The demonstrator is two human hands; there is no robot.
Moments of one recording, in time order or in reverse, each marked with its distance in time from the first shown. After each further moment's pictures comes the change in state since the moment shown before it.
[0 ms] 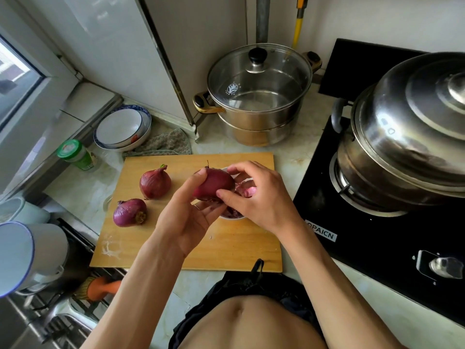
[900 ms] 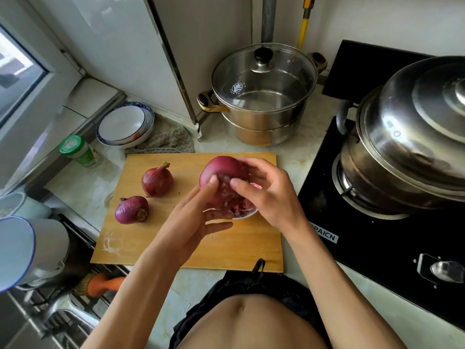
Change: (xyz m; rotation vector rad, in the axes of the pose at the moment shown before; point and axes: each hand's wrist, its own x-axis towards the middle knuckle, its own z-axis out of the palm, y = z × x) left_hand -0.009 -0.004 -0.006 0.469 -0.103 0.067; right_hand -0.001 0.001 -0.005 0.394 -0.027 0.227
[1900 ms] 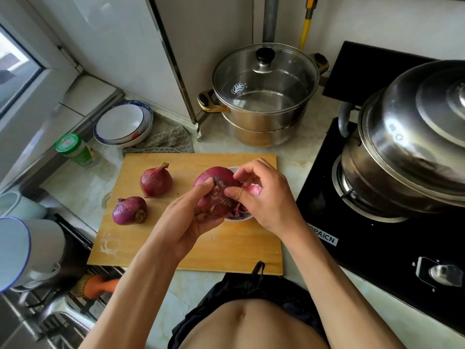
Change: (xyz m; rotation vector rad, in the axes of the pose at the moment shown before) left_hand 0.007 0.006 -0.005 -0.163 0.089 -0.057; right_hand 0.007 0.006 0.004 -0.331 0.032 -0.264
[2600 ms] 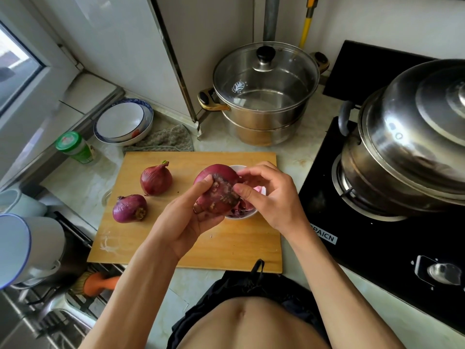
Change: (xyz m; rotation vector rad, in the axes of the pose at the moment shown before) left_hand 0.000 -0.001 -0.001 -0.061 0.003 -0.032; right_hand -0.006 0.016 -0.003 0.232 0.022 0.051
